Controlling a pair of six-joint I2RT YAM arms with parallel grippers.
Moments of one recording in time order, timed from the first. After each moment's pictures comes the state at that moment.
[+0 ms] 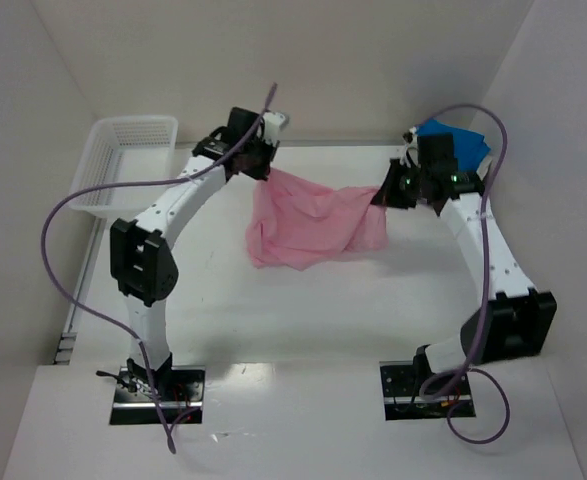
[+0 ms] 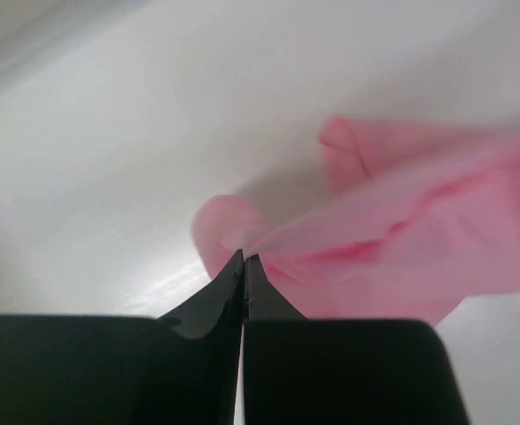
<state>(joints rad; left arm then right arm) -0.39 1.96 1.97 -0.68 0.06 0.07 0.12 1.49 1.47 -0.77 -0.33 0.36</state>
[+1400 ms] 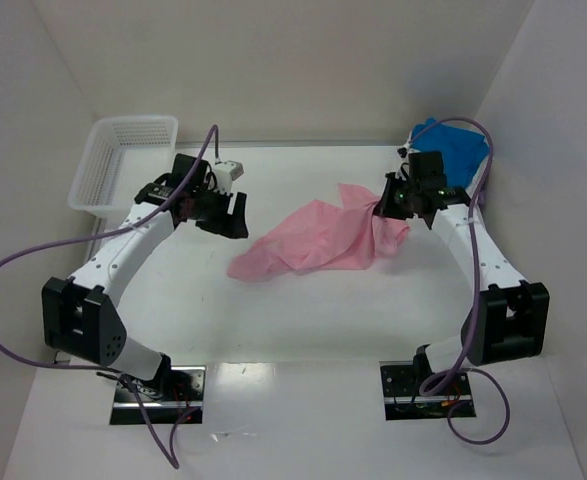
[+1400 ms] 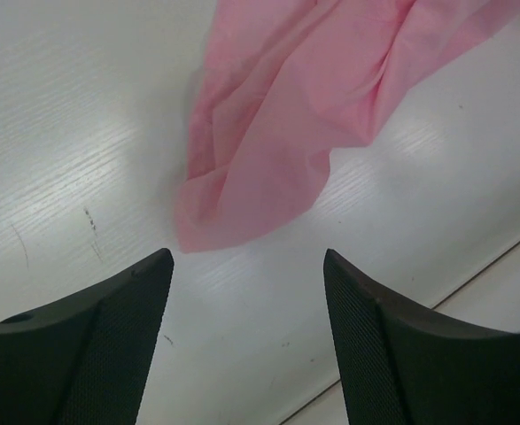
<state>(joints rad) -0.28 1.47 1.30 -0.75 0.36 -0.01 0.12 1.43 1.21 -0.57 -0.21 0.30</state>
